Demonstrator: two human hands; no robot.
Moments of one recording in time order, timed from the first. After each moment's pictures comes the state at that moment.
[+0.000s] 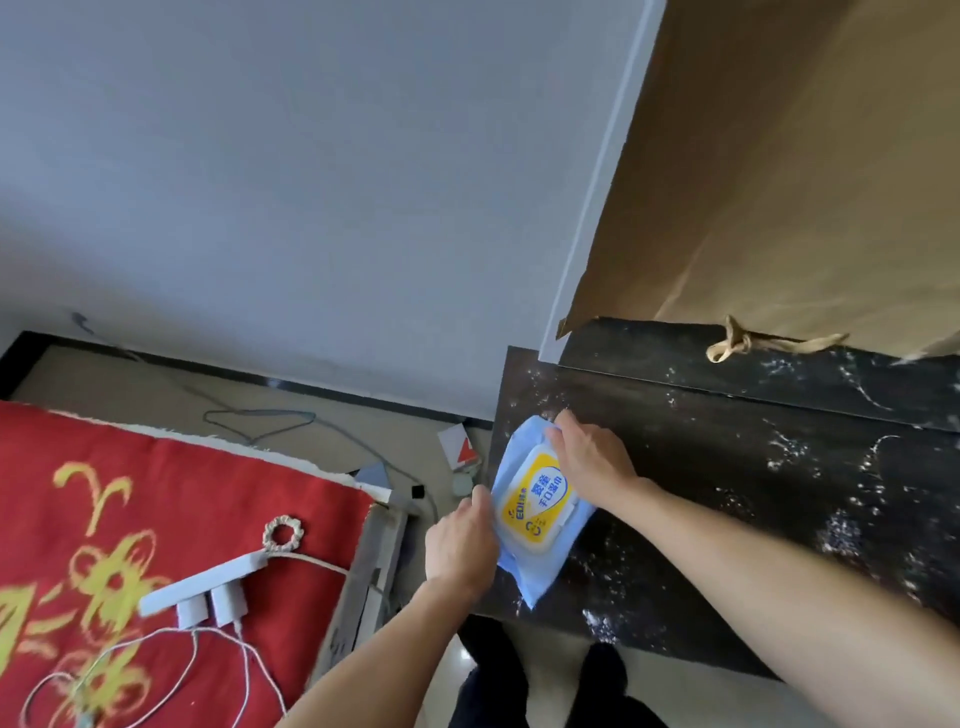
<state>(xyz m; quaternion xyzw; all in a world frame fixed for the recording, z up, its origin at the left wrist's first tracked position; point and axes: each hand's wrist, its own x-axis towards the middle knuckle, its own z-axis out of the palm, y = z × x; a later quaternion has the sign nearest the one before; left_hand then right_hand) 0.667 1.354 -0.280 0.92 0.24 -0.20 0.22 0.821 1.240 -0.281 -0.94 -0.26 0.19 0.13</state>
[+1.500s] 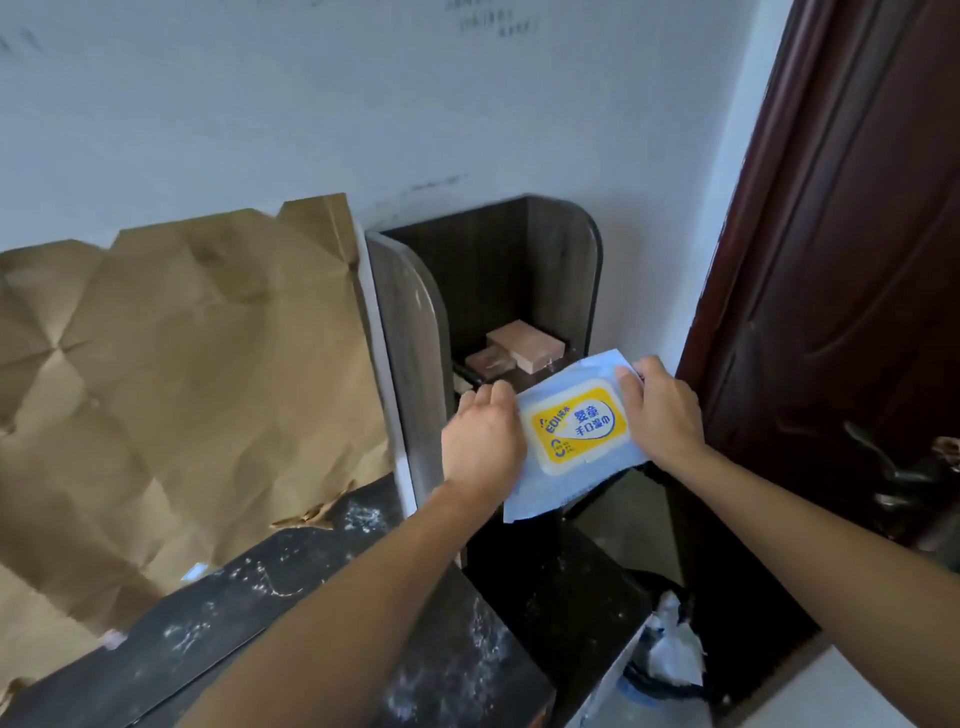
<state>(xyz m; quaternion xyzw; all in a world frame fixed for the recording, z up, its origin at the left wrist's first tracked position) 0.896 0.648 -0.021 0.90 -0.28 0.20 0.26 0.835 0.457 -0.016 -0.89 0.26 -0.29 0.22</state>
